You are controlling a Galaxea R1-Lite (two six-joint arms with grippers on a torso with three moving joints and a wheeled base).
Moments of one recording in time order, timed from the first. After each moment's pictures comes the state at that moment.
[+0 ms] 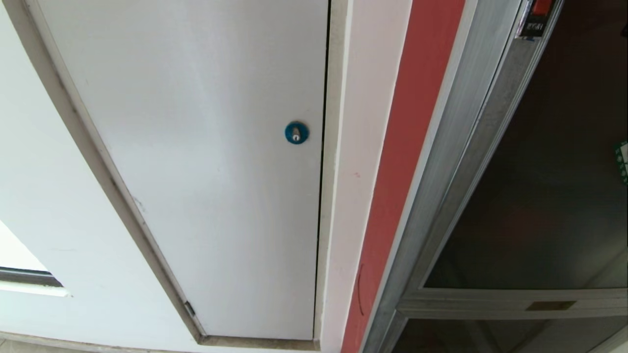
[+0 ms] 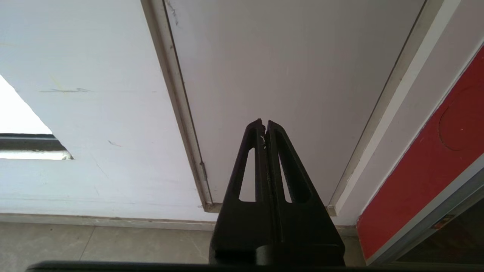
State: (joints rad) left arm 0.01 0.00 0.00 0.01 -0.02 0.00; right arm 0.22 1.30 -1.38 -0.22 0.57 0.39
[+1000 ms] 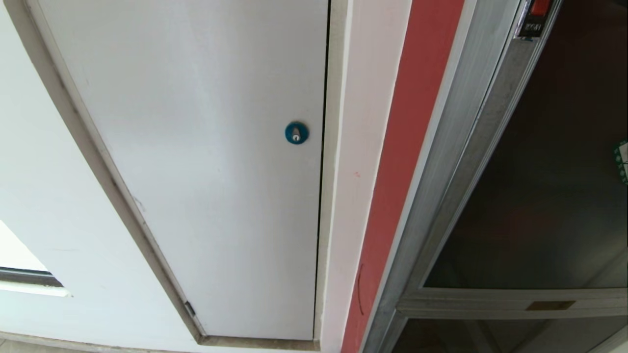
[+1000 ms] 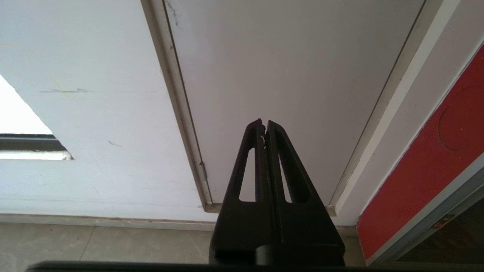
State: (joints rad) left arm 0.01 0.00 0.00 0.01 -0.02 0.00; right arm 0.20 1.28 -1.35 -0.22 0.55 0.38
